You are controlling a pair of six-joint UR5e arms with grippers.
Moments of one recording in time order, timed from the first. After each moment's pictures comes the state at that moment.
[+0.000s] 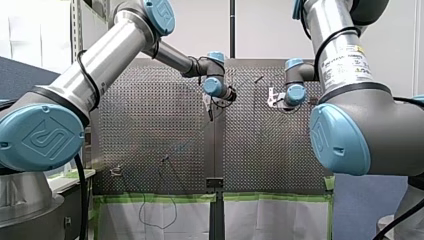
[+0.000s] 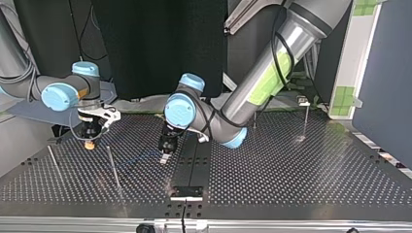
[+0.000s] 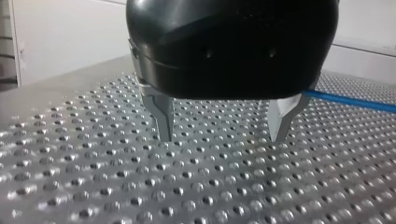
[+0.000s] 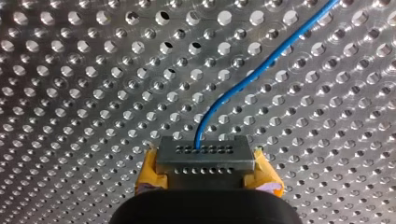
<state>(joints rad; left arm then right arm) -0.58 -2.26 -1.02 -3.01 -1.70 -1.86 1.80 -1.03 1.39 -0.25 1.61 1.59</state>
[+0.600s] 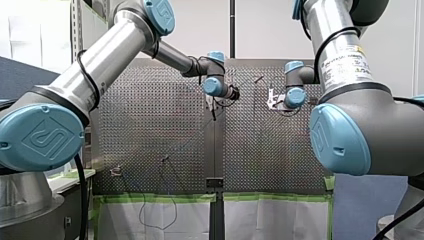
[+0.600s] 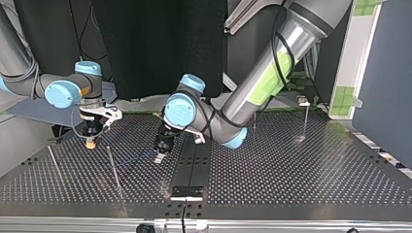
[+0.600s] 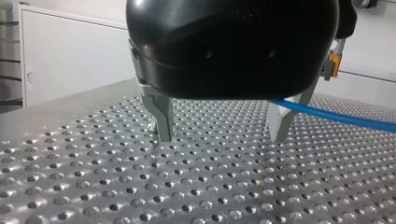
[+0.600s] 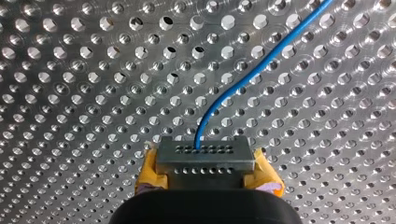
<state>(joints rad) -0.58 -2.26 -1.02 -2.99 -1.64 -1.87 1.81 -1.03 1.41 -0.31 1.61 1.60</state>
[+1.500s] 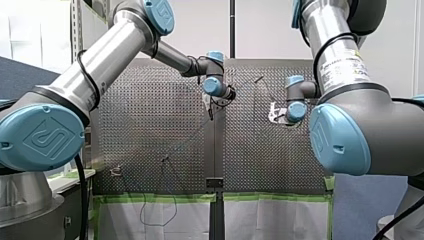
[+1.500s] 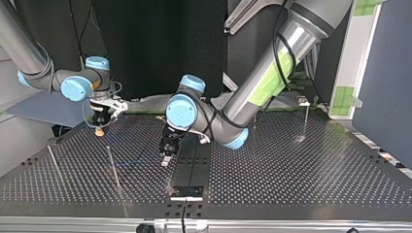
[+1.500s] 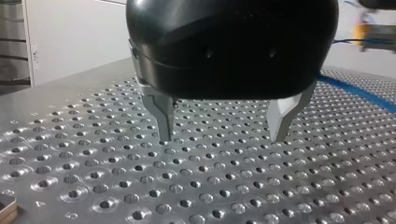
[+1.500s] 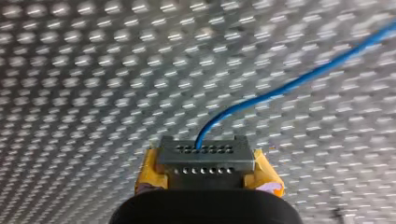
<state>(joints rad) -0.57 -2.26 -1.02 -2.99 -1.72 -1.87 1.80 -0.95 1.49 -0.39 1.62 1.62</state>
